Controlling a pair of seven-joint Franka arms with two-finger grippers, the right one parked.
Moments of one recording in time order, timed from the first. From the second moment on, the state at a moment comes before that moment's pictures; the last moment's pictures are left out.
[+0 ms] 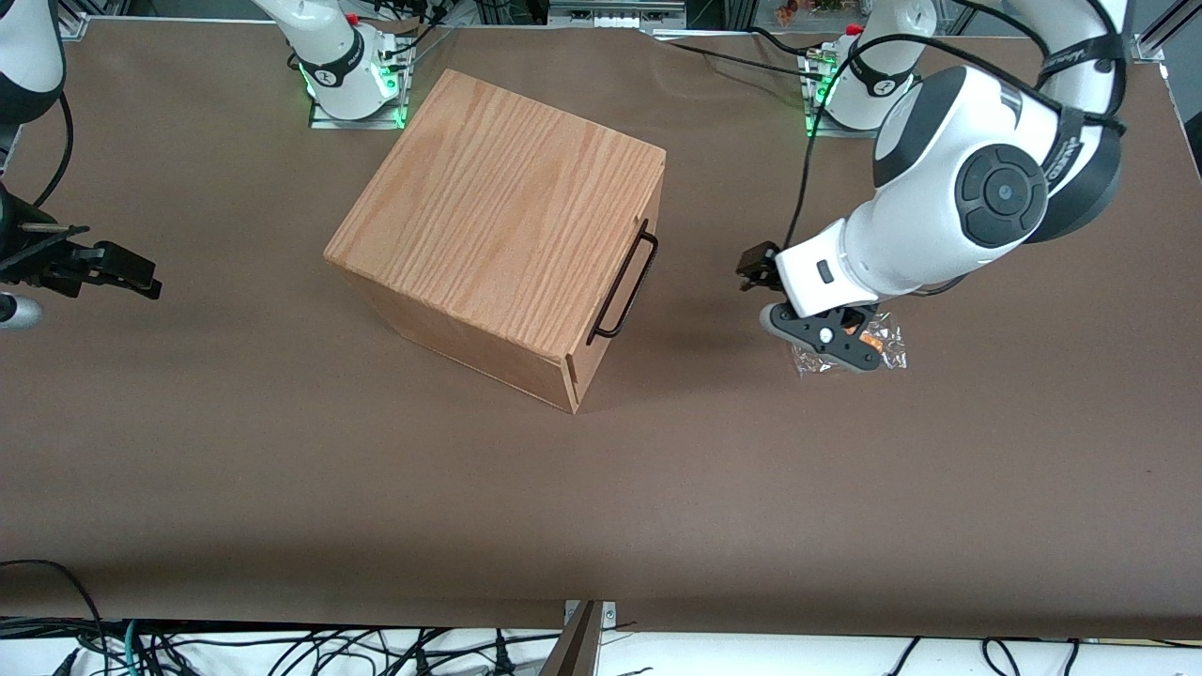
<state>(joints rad) -0.30 0.41 -0.09 -1.33 -0.27 1.69 0.01</state>
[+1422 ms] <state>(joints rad) -0.49 0.57 -0.09 -1.33 -0.30 1.82 0.02</state>
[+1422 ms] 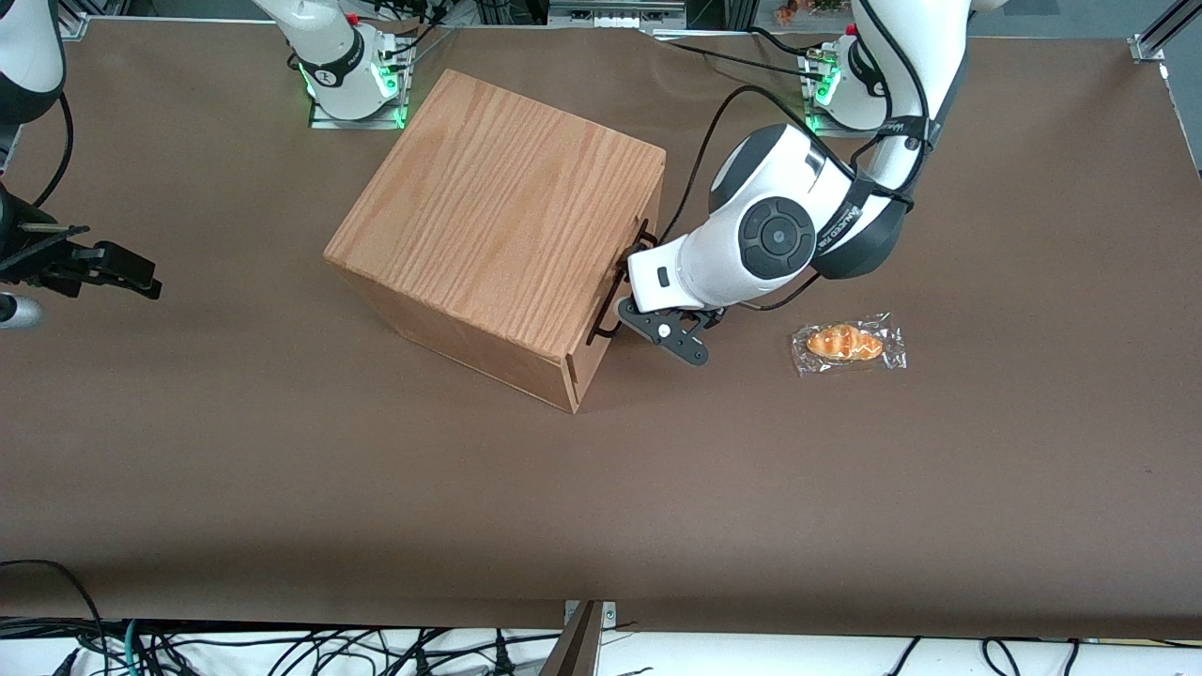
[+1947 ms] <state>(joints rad) -0.50 0.60 -0.09 -1.34 -0.27 1.83 0.03</state>
